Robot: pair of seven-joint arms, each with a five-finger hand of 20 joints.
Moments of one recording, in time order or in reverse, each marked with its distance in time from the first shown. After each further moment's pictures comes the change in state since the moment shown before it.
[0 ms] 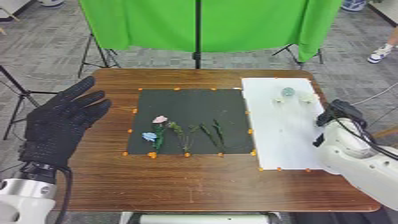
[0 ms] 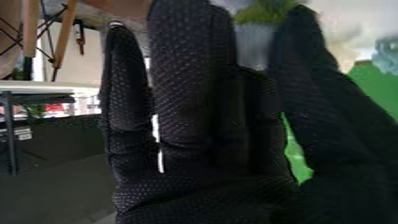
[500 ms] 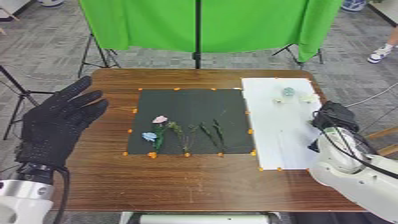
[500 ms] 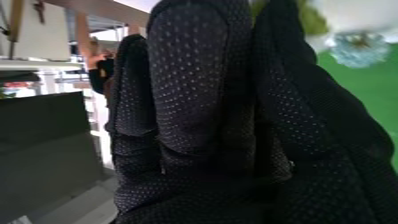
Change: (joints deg) left arm 0.6 -0.5 -0.8 -0.2 0.1 -0.1 0.2; right arm 1.1 0.2 -7.6 -0.4 -9.2 9.6 -1.2
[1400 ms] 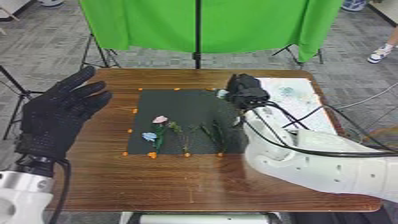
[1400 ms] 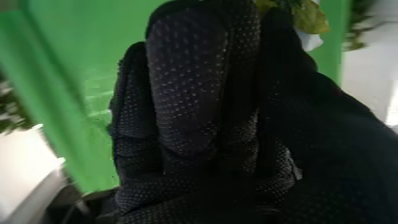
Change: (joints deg) left arm -2.8 2.3 -0.1 -0.4 0.1 -0.7 -0.4; right arm 27.4 -21.0 -27.2 -2.6 -1.3 6.4 -8.4
